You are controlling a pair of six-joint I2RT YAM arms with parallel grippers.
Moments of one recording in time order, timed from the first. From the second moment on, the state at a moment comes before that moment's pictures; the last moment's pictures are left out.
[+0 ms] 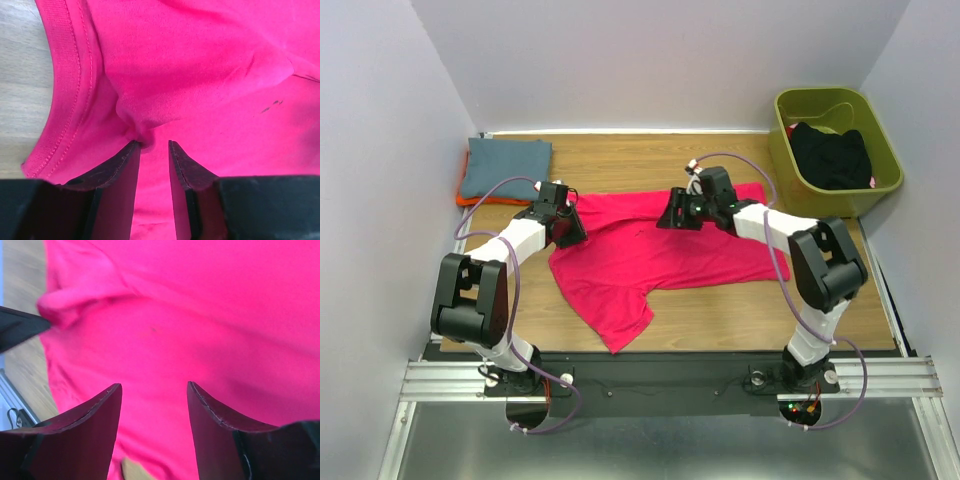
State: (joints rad) left arm -0.23 1.54 0.92 -0.32 0.04 -0.57; right arm 0.44 1.80 1.13 -0.03 -0.41 0.51
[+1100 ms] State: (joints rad) left arm -0.25 1.59 0.92 -0.29 -0.05 -0.56; right arm 0.66 2.19 1.36 0.35 -0.37 0.54
